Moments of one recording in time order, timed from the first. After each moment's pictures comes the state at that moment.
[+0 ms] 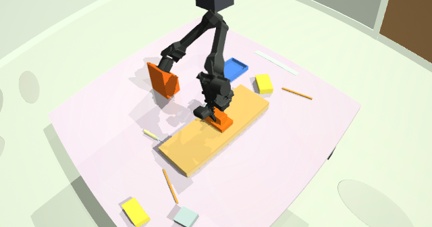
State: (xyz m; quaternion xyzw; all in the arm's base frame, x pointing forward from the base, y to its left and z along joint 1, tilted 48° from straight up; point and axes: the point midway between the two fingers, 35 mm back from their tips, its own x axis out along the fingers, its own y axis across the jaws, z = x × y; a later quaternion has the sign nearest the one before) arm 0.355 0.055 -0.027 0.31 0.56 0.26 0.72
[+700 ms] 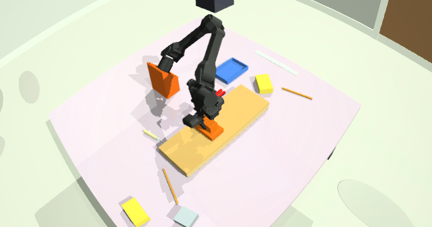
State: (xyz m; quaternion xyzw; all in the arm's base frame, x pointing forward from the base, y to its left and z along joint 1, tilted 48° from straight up) arm 0.357 0.015 -0.071 0.31 0.56 0.26 0.72
